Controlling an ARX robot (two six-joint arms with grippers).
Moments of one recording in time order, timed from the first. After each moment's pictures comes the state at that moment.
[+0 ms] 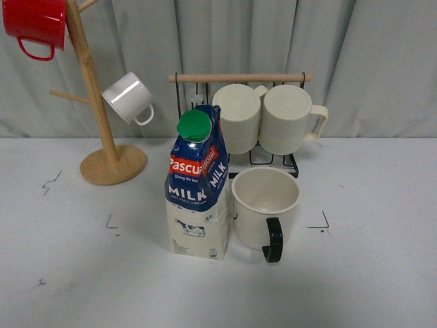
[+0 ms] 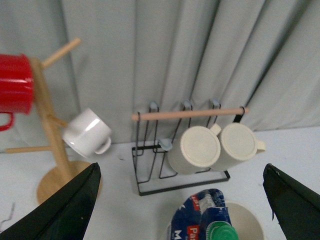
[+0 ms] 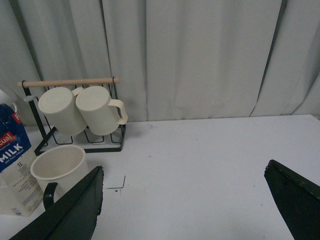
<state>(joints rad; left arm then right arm) -0.36 1.28 0.80 0.31 -0.13 -0.15 0.00 0.00 0.01 0.00 0.00 0.00</state>
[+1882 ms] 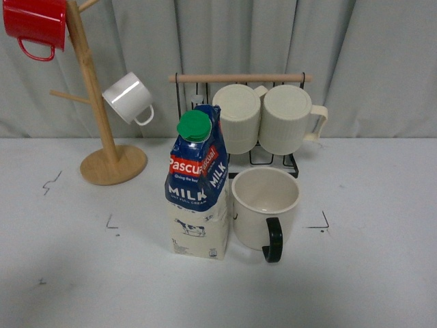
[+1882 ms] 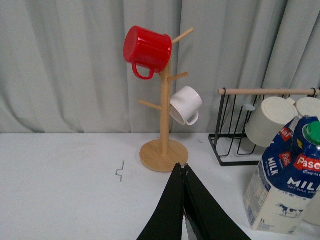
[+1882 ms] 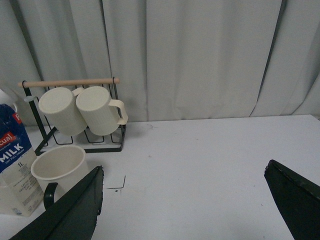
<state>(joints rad) 0.00 0.30 0.02 0.31 0.00 -0.01 0.00 0.00 0.01 0.00 0.00 0.00</state>
